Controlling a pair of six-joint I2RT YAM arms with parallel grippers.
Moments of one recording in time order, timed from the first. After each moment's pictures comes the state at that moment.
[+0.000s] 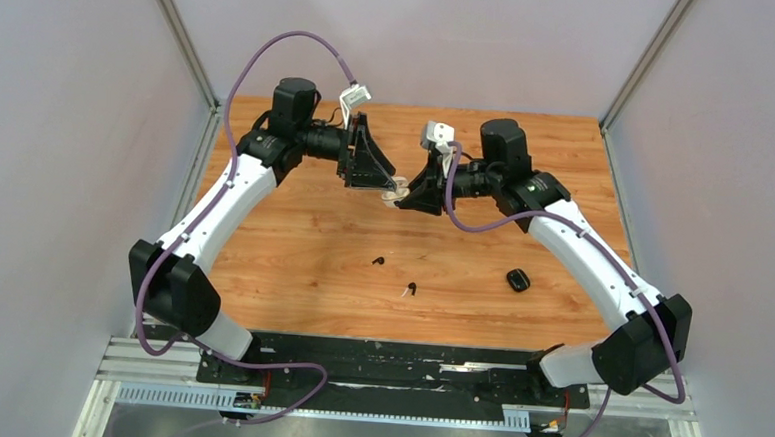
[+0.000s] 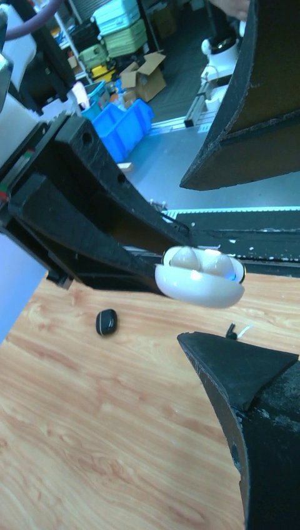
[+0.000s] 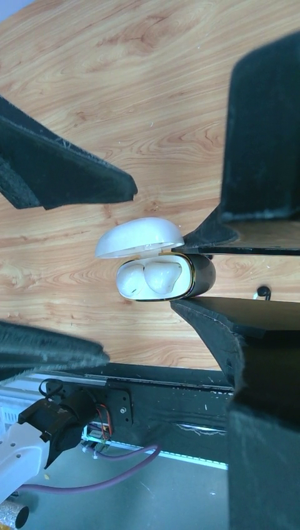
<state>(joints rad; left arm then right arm) -0.38 1.53 1.48 -0.36 1.19 -0.22 0.52 1.39 1.33 -0.39 -0.91 -0.32</state>
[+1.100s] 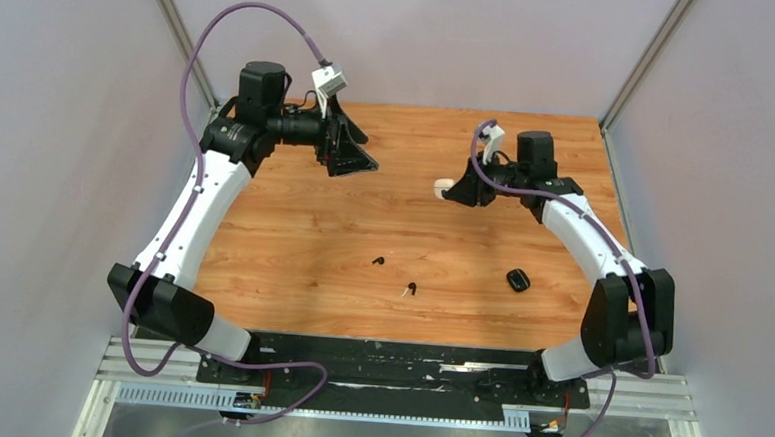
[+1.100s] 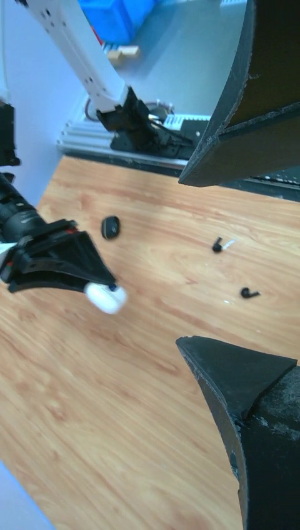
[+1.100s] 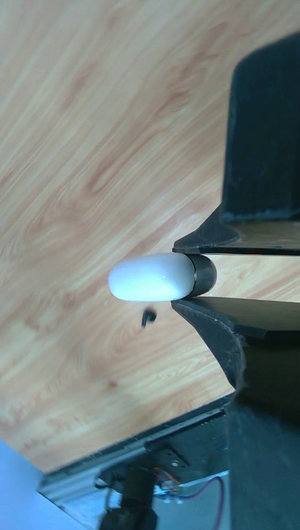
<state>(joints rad) -0.31 1.47 1.64 -0.59 1.03 0.07 0.26 1.47 1.16 -0.29 -0.78 -0.06</state>
